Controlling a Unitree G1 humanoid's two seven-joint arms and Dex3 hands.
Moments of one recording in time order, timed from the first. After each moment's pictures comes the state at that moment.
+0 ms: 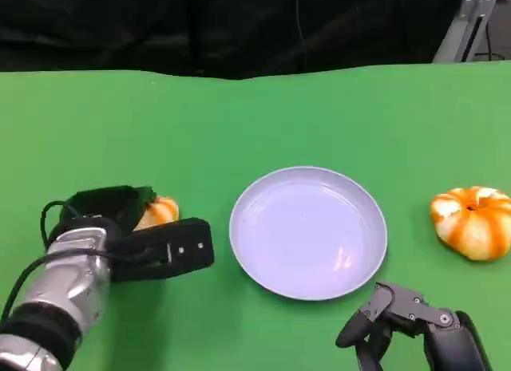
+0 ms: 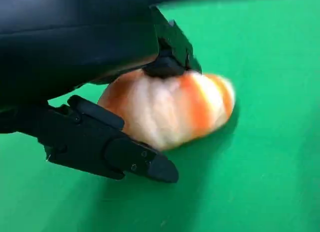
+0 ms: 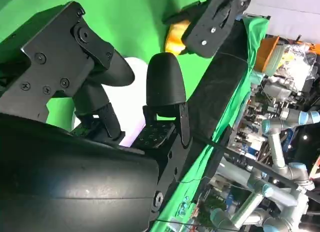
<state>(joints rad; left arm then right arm) -0.63 0.26 -0.45 0.91 0.72 0.02 0.17 0.42 0.00 0.23 -0.28 -0.33 -0.39 -0.11</state>
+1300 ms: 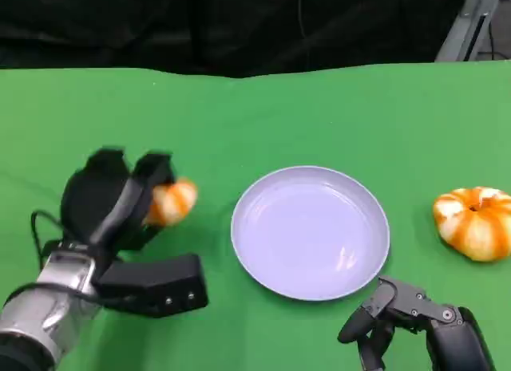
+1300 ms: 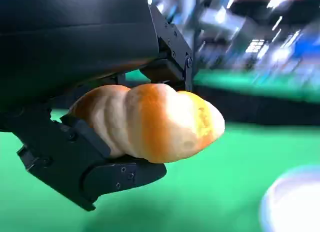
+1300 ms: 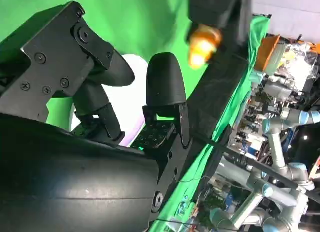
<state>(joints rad) -0.52 0.34 -0.46 0.67 0.80 -0.27 0.64 0.42 0.00 0.23 -0.28 -0.33 -0.38 -0.11</state>
